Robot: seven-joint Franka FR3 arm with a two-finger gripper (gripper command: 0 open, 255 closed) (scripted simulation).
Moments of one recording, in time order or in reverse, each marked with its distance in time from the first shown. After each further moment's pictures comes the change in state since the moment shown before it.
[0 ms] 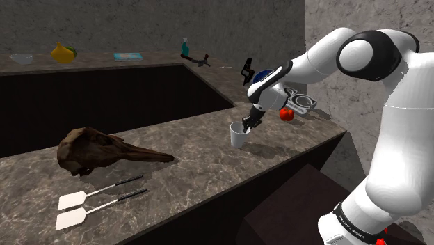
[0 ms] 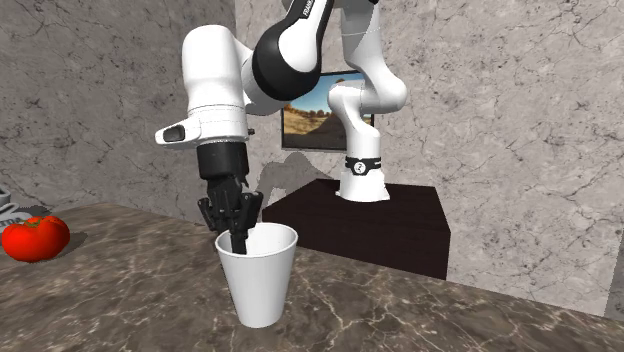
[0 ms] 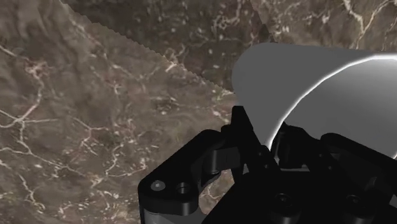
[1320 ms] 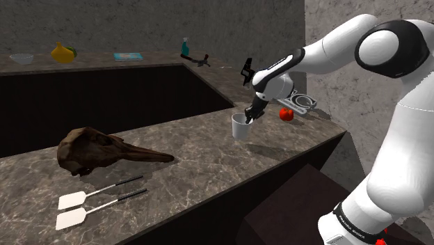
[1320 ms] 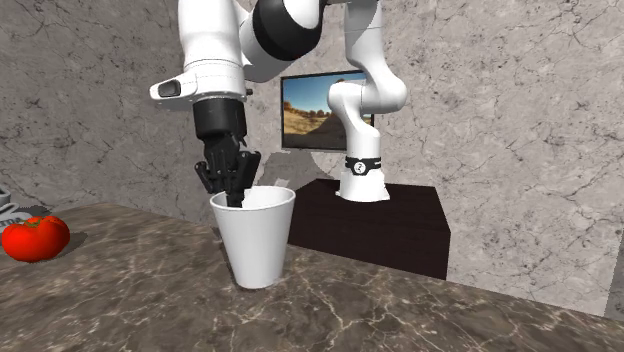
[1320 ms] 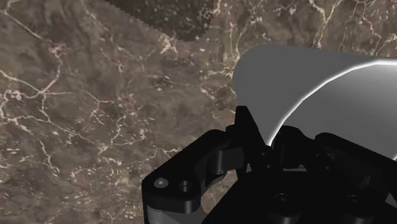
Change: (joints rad) arm 0.027 -0.126 -0.045 -0.005 -0.089 -0.112 0.085
